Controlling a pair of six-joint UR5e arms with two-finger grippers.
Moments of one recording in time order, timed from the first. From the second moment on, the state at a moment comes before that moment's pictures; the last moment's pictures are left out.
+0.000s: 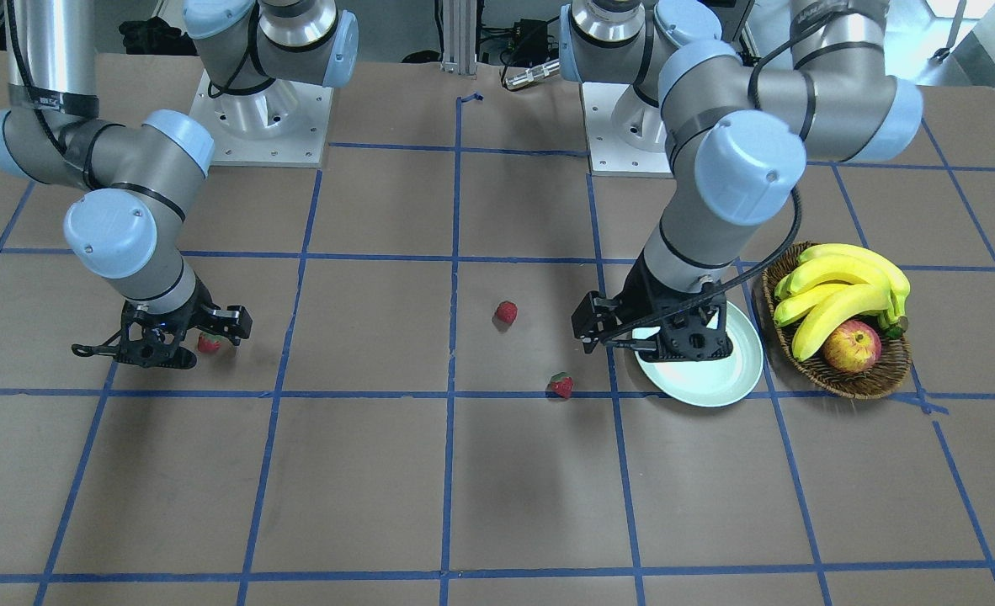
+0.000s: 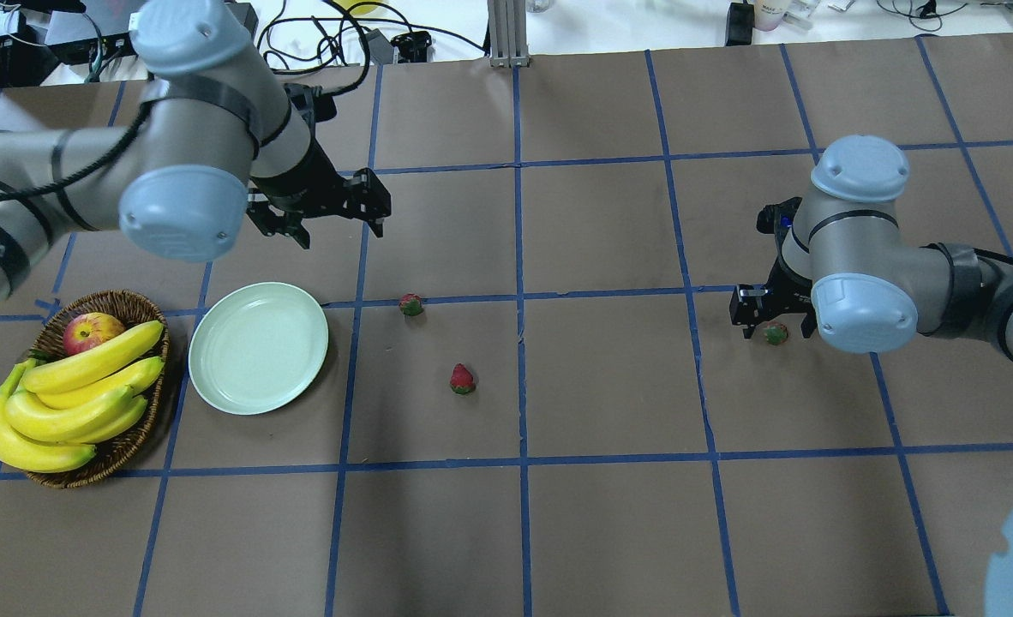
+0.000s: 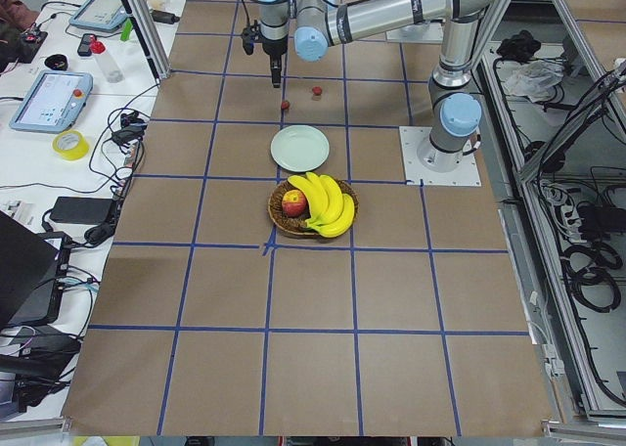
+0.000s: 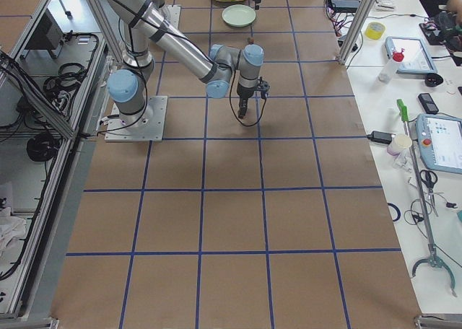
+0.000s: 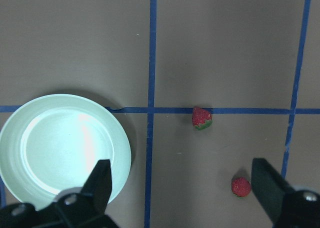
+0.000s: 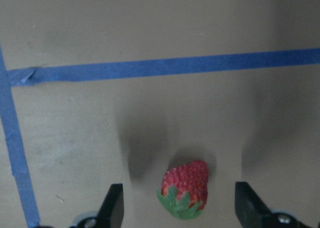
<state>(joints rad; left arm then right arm) -1.61 -1.81 -1.77 -1.11 1.50 -0.15 1.38 -1.29 2.09 -2.28 -1.66 -0.12</state>
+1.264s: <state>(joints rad) -1.68 -2.05 -1.83 -0.92 1.50 -0.33 1.67 -1.30 1.94 -2.17 -1.40 0.20</state>
